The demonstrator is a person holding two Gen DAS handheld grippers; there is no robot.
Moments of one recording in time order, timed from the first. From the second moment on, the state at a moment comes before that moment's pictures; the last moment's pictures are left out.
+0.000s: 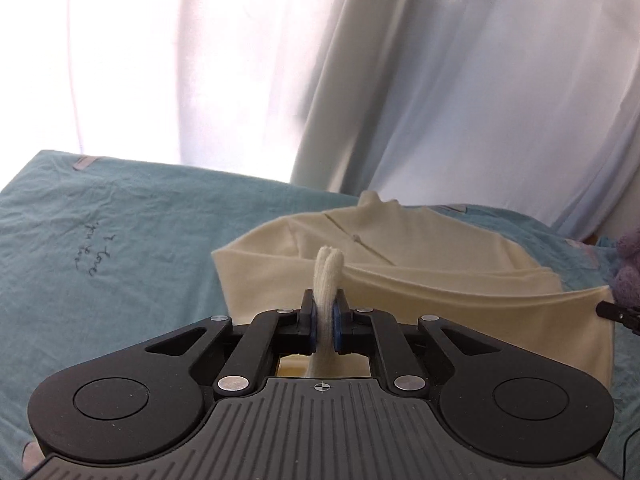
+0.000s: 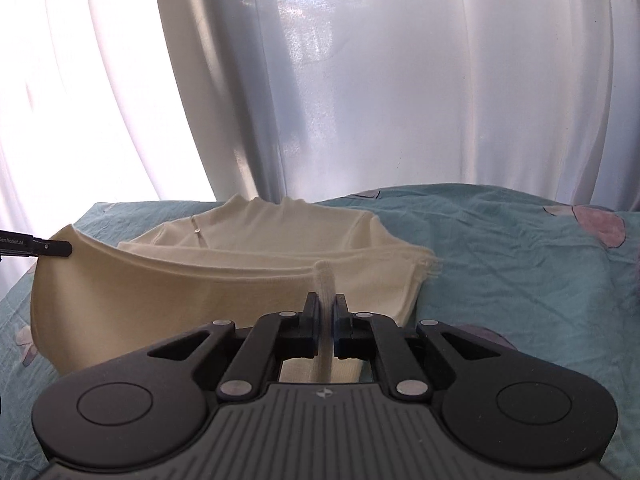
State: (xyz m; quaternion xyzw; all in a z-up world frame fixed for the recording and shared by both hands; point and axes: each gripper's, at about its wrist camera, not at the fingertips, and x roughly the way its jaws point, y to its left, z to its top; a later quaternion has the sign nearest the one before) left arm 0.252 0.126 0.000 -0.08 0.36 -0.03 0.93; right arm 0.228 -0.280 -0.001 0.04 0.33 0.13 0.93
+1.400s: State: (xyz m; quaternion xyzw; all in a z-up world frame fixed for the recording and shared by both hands) left arm 0.439 0.094 -0.059 0.02 0.34 0.09 0.94; right arm 0.437 -0.219 -0.046 -0.05 0.33 0.00 0.94
